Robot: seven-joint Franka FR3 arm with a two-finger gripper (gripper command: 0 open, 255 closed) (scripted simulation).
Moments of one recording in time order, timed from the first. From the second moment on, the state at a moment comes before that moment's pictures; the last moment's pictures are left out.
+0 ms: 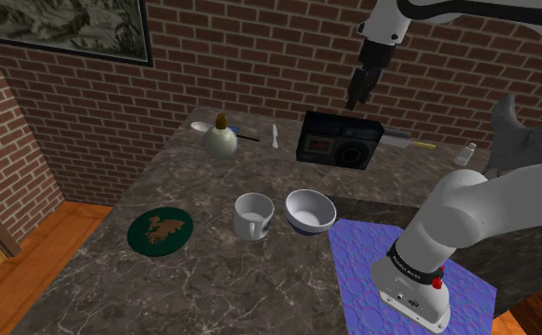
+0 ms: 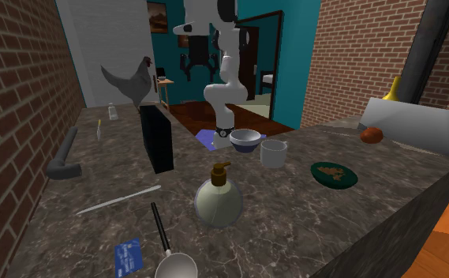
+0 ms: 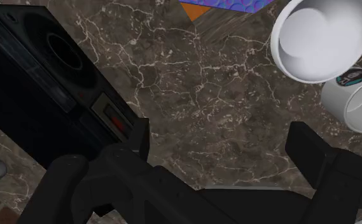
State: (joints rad) arm 0.01 -0.74 -0.07 -2.30 -0.04 1.59 -0.16
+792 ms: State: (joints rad) arm 0.10 -0.65 0.07 -2.45 0.07 1.80 -0.04
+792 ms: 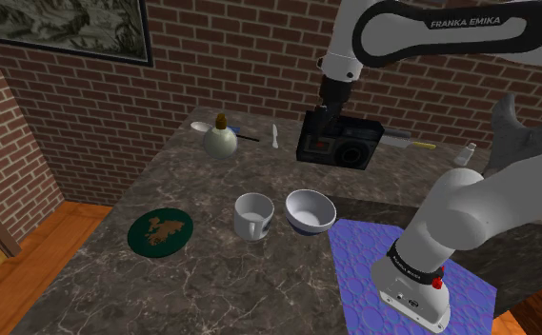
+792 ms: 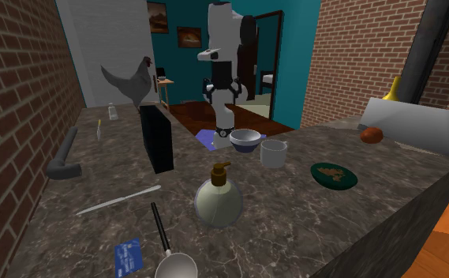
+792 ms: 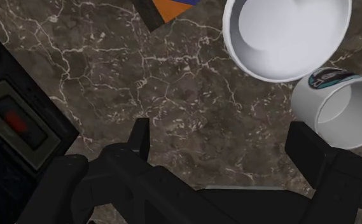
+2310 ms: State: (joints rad) arm 0.23 -0.18 0.32 -2.49 0.15 2.28 0.16
